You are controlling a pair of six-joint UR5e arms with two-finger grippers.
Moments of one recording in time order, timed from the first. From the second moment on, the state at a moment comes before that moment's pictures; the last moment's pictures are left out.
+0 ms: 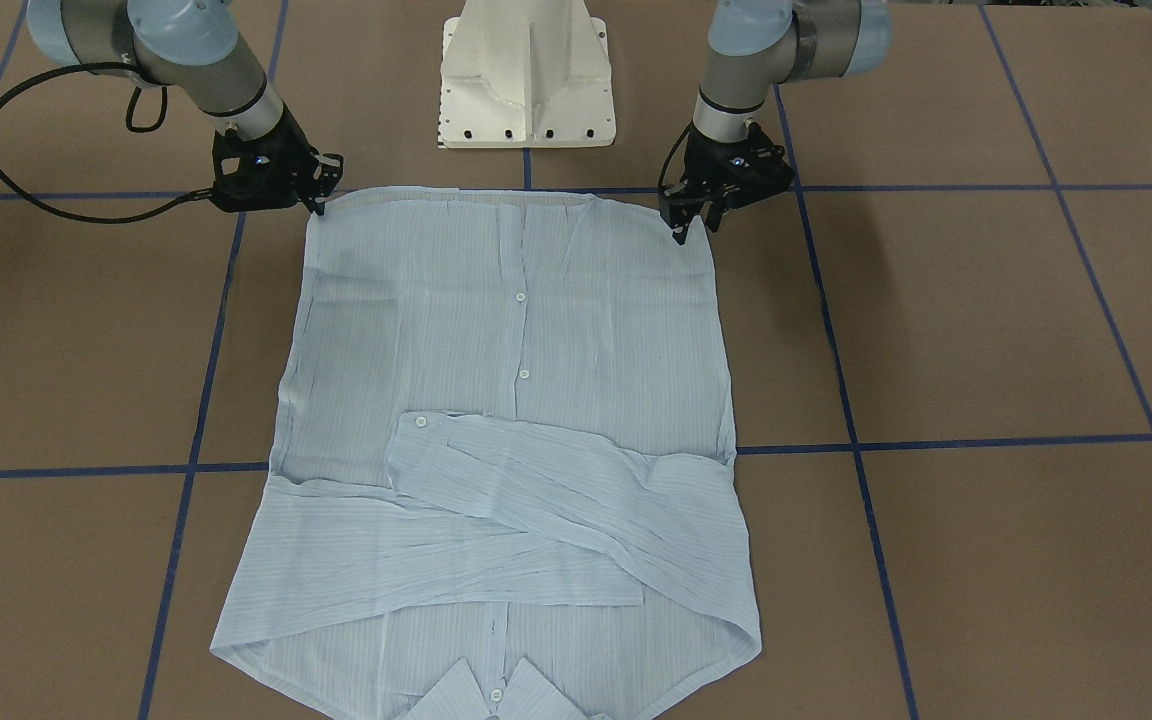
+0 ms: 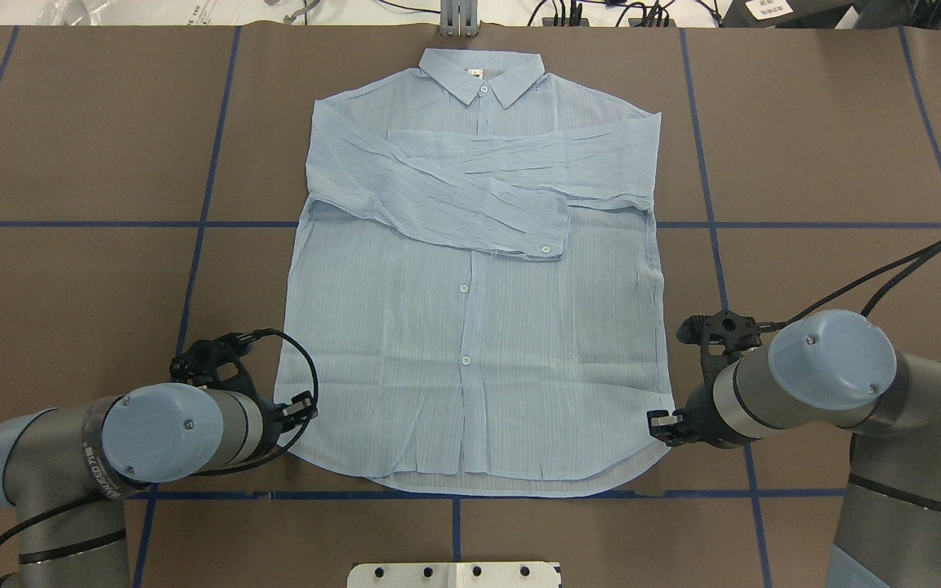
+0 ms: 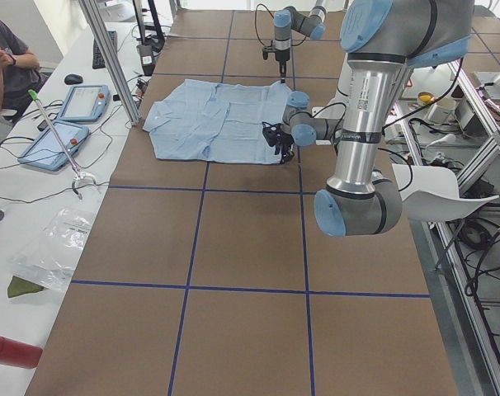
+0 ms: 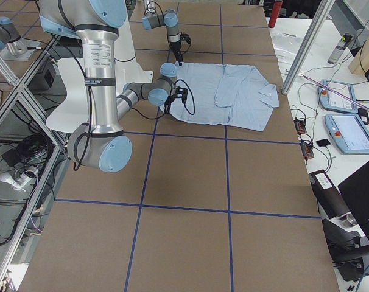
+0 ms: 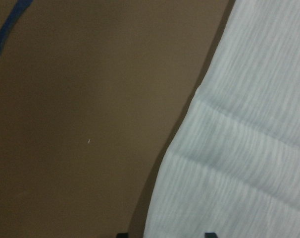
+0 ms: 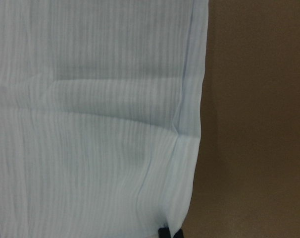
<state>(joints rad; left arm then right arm) -0.28 -1.79 -1.97 -1.78 -1.61 -1.81 0.42 -1.51 2.06 -1.31 1.96 1.29</state>
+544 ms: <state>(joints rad) -0.28 -1.79 -1.97 -1.77 -1.61 -1.81 0.42 -1.52 2.06 -1.31 1.96 1.29</state>
